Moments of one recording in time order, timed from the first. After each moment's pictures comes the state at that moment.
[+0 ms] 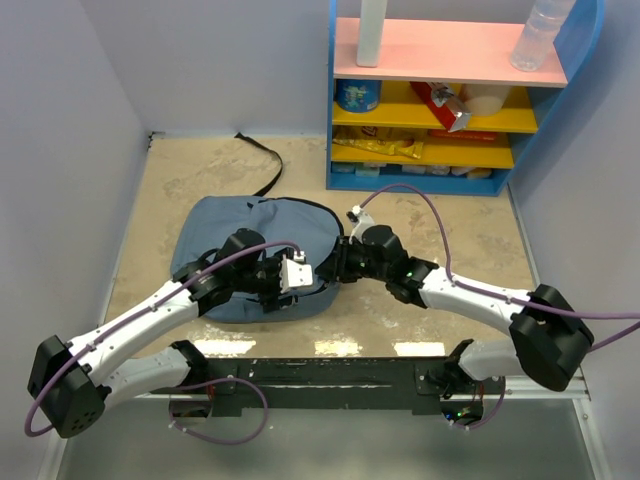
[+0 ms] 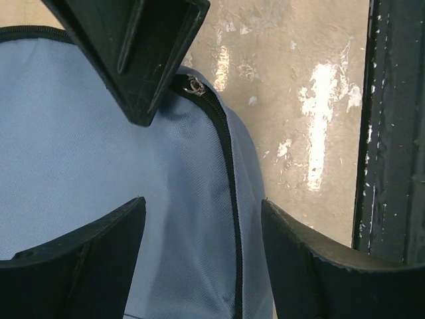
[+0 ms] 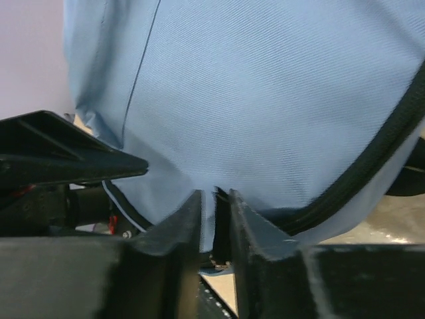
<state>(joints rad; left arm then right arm) -0.73 1.01 0.73 -0.46 0.44 0.60 0.80 1.32 0.69 0.15 -0.17 0.77</state>
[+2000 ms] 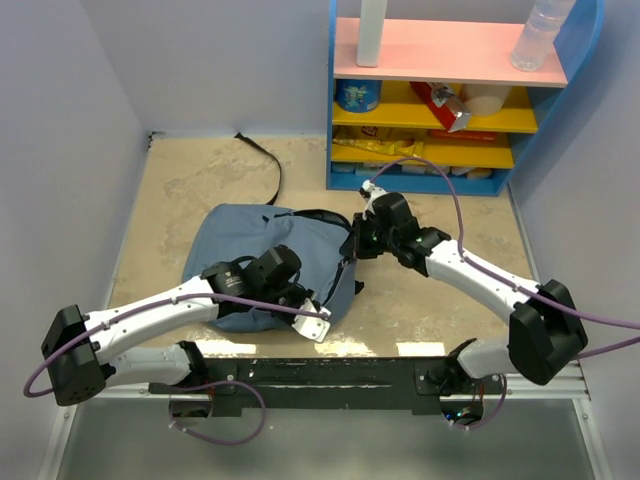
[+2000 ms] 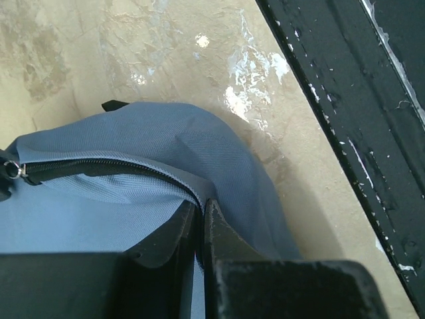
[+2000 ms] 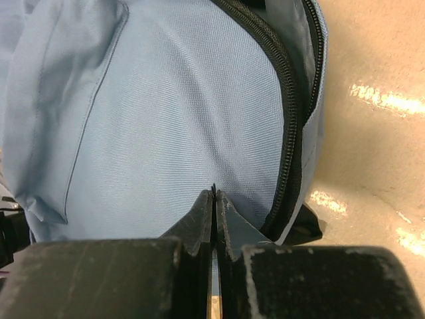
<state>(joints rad) -1.00 1.15 0.84 -0.64 0.44 1.02 0.61 1.36 0.91 -0.23 -0.15 0.55</state>
